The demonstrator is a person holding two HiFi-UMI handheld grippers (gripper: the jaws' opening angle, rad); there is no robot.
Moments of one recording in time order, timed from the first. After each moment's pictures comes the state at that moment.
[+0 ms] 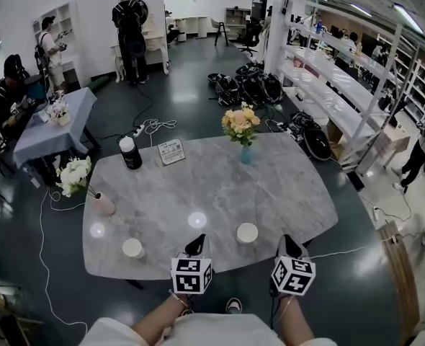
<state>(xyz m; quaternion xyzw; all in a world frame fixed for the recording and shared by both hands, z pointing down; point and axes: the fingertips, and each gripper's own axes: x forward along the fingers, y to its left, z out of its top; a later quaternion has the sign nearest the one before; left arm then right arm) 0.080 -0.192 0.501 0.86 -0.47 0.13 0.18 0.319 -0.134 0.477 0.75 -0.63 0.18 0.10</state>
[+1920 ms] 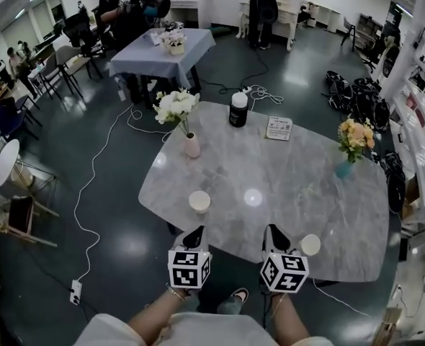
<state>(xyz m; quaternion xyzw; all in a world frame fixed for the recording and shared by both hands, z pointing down) -0.123 -0.114 0.533 0.66 -0.69 0.11 0.26 0.053 -0.190 0.494 0.45 -0.86 0.19 0.15</state>
